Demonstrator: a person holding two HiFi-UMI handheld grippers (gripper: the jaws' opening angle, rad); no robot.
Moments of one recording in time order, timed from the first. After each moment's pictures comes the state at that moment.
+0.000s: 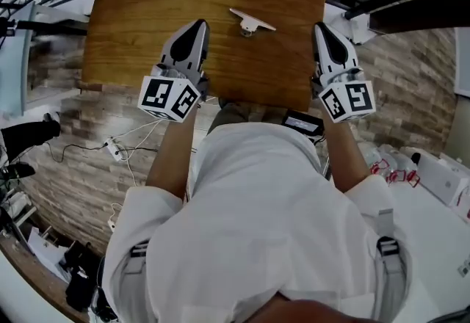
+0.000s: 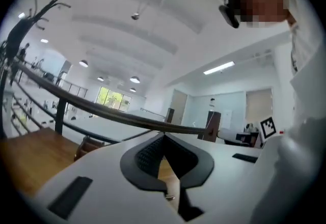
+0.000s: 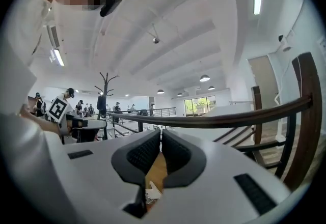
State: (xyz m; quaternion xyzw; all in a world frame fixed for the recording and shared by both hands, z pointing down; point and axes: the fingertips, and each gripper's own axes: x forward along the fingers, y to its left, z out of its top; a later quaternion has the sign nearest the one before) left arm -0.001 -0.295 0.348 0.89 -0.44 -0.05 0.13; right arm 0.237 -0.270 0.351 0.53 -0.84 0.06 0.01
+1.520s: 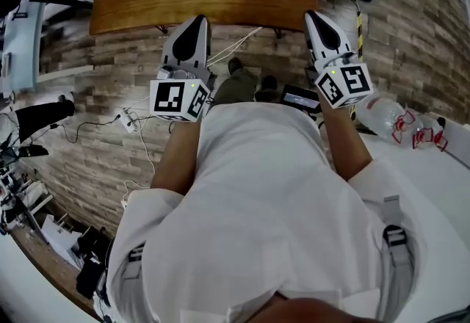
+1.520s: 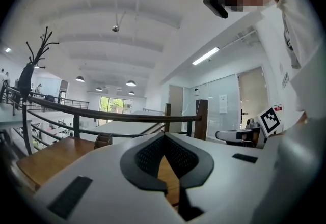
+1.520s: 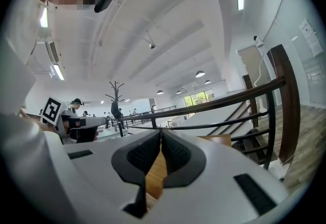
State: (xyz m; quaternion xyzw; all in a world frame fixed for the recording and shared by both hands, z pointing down) left arm 0.005 -0.030 0.342 0.89 -0.46 0.01 0.05; right arm 0.218 -0.012 0.388 0.54 -0.83 0.12 -0.04
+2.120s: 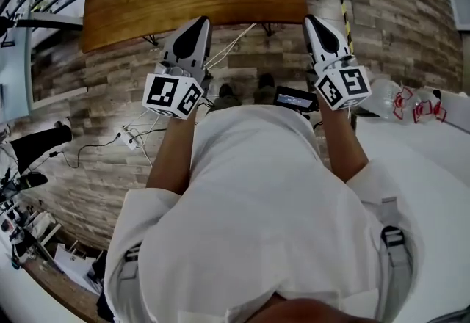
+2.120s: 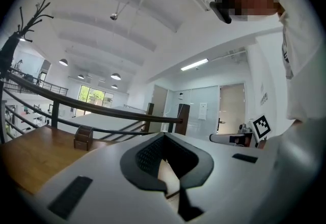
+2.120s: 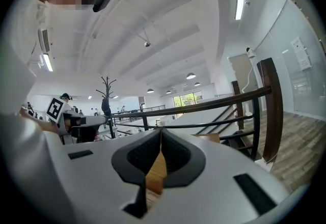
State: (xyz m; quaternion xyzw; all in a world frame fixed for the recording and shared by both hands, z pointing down) left arm -0.002 -0.023 0.347 0.93 -0.35 -0.01 0.09; right arm 0.210 0.030 0.382 0.59 -0.80 0.11 -0.01
